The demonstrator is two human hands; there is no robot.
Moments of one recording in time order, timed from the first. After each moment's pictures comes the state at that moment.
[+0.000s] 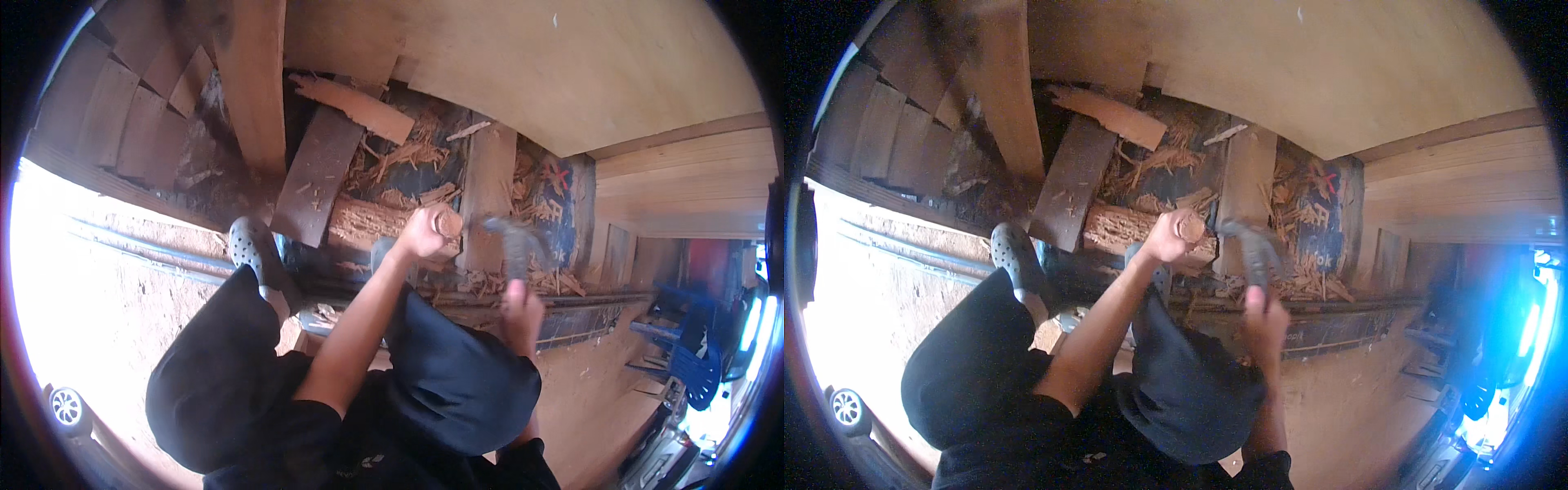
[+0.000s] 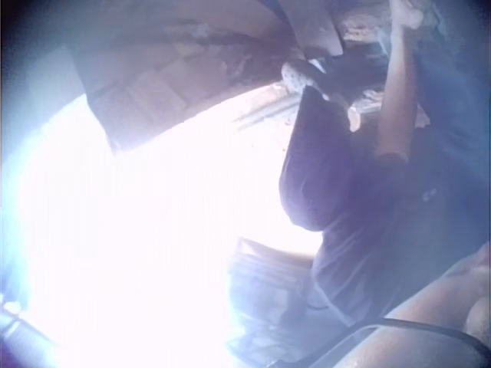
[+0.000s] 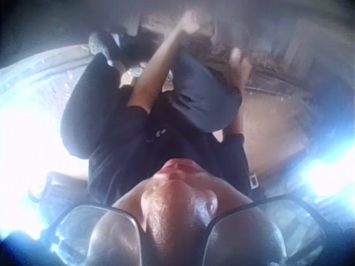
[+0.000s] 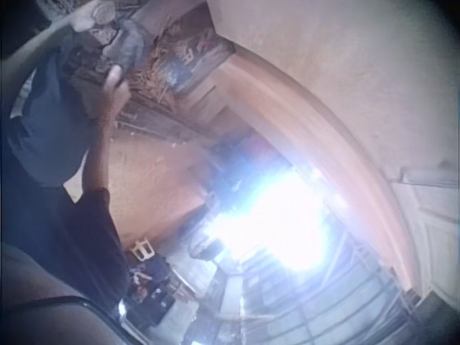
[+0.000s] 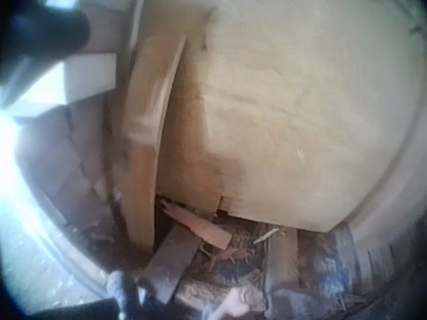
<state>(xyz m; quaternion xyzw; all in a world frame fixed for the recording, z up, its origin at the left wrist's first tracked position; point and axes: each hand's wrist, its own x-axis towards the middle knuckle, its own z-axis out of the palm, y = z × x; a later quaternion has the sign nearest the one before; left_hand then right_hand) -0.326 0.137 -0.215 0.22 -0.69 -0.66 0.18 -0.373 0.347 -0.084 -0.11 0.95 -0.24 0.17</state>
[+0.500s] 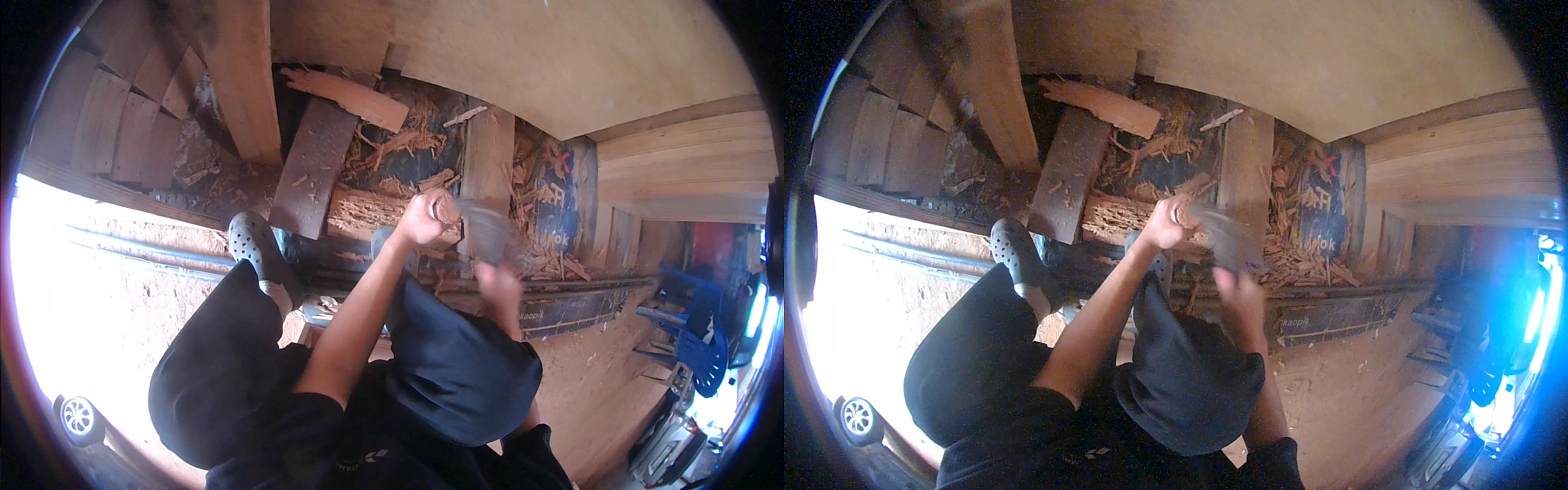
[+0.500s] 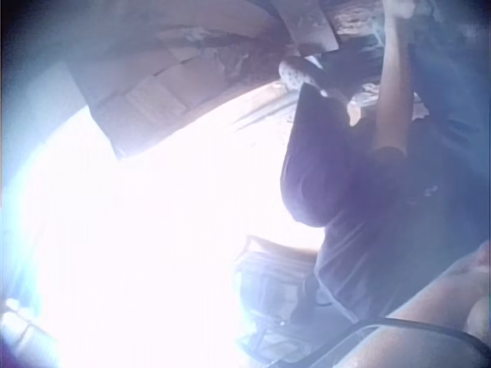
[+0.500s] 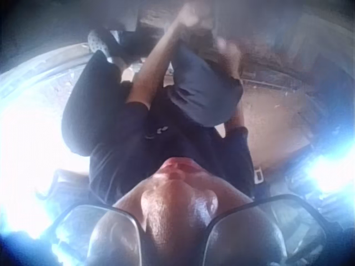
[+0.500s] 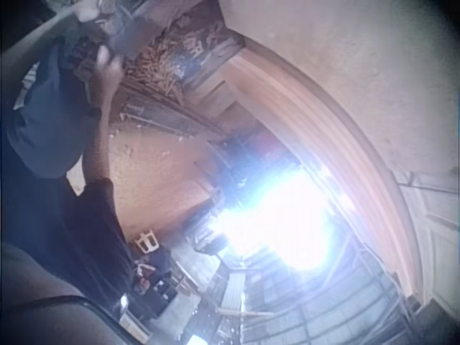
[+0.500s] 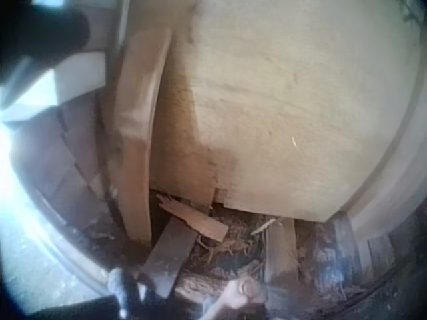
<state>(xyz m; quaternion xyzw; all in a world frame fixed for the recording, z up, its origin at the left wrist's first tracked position) -0.330 0.132 -0.221 0.20 -0.67 -0.69 0.14 -0.364 0.309 -0.095 -0.19 0.93 -0.30 0.07</state>
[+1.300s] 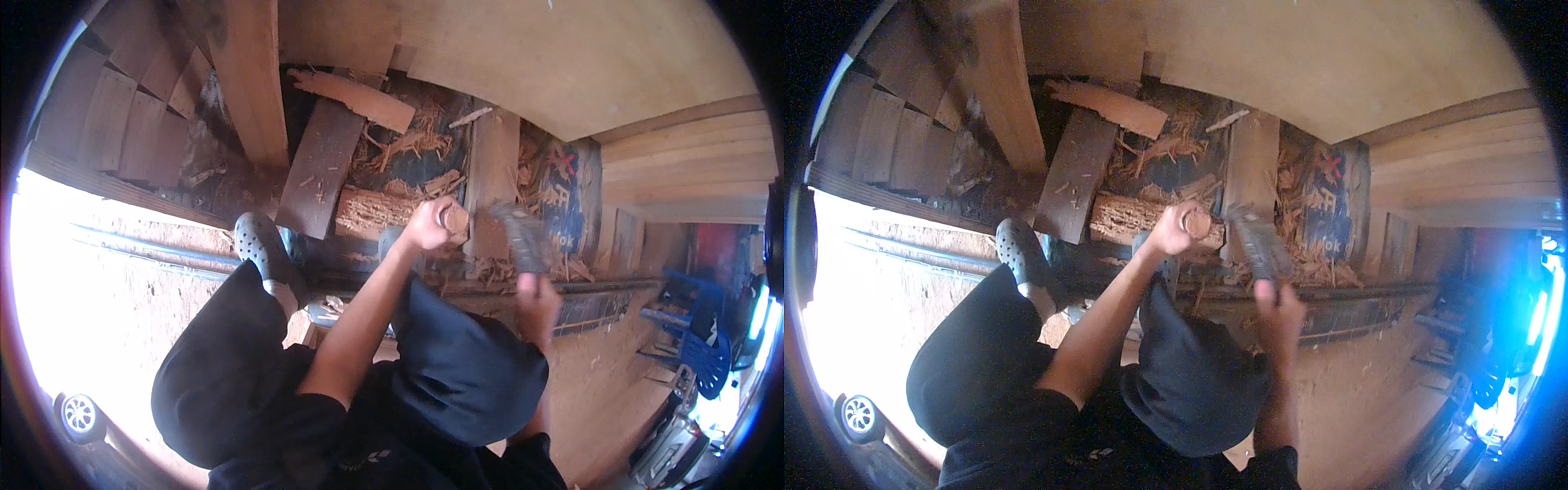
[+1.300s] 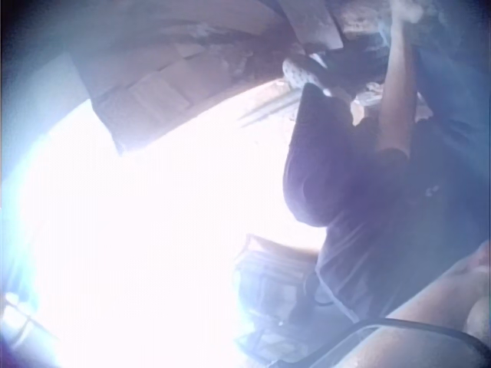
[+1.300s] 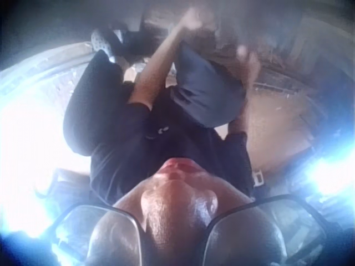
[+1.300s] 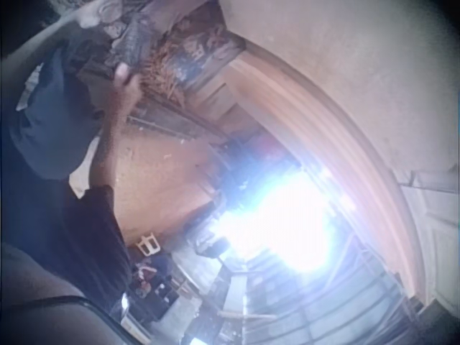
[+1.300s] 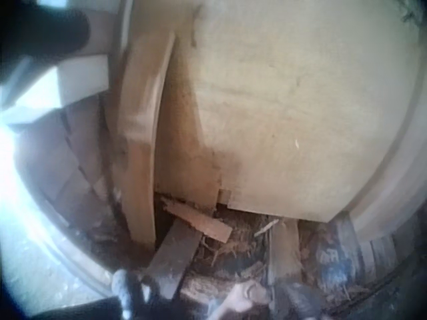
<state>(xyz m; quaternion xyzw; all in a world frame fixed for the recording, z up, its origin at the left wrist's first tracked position) -0.326 0.139 -0.228 0.19 -0.70 -0.67 0.17 -0.374 0.360 -0.071 -0.20 0.94 -0.25 0.14</state>
